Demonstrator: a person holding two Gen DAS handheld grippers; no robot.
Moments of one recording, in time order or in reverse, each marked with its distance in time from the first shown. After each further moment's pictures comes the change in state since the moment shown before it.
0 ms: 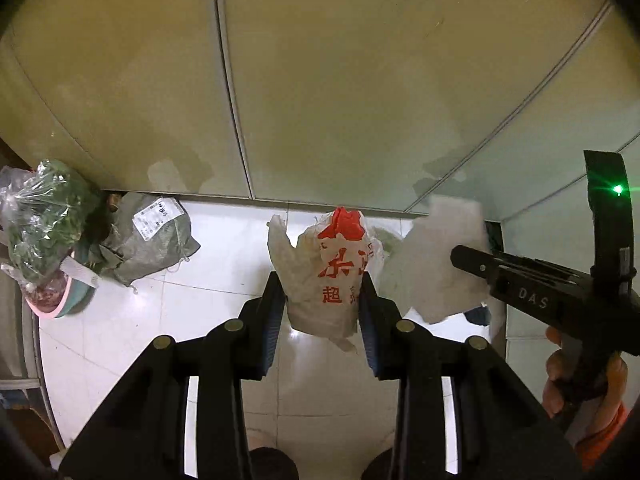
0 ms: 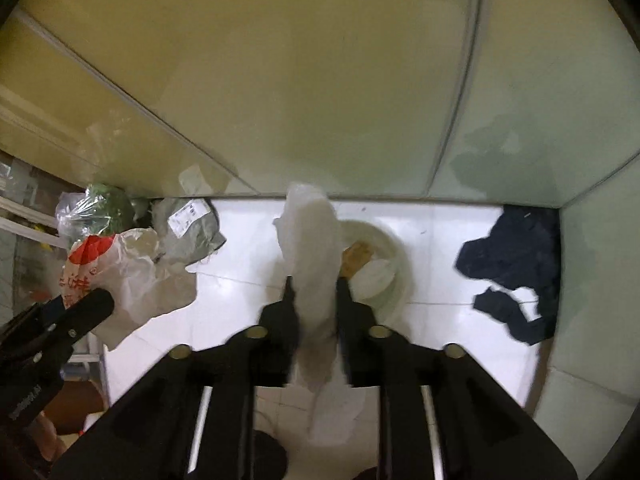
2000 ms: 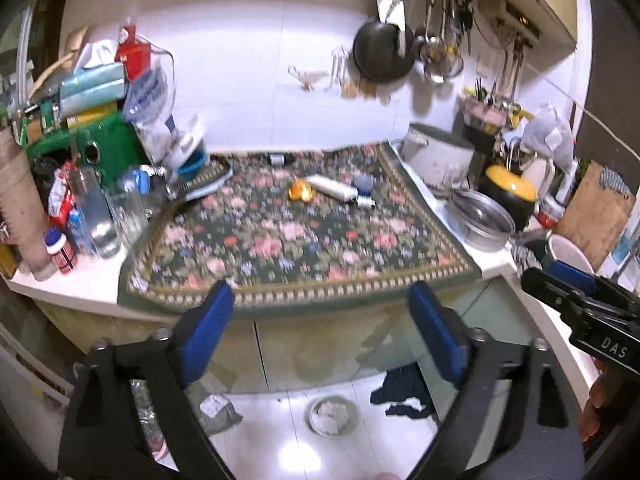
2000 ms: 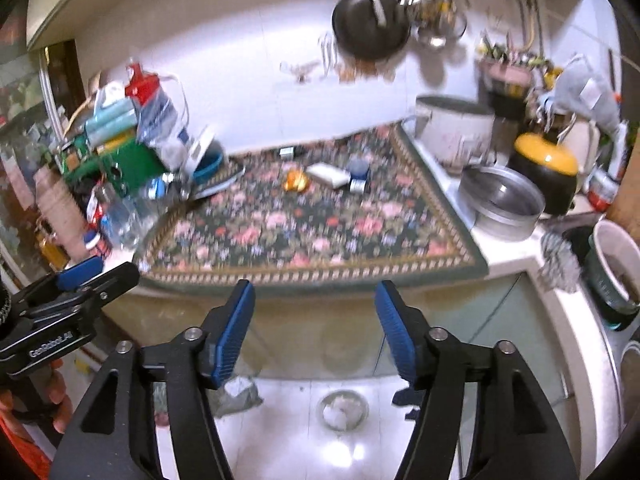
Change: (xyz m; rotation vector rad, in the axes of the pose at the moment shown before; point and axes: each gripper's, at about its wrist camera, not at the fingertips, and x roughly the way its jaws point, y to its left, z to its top) left arm -0.558 -0.018 0.153 0.204 -0.591 -0.144; right arm -0.526 0.209 0.021 -0.031 -0.718 -0.199
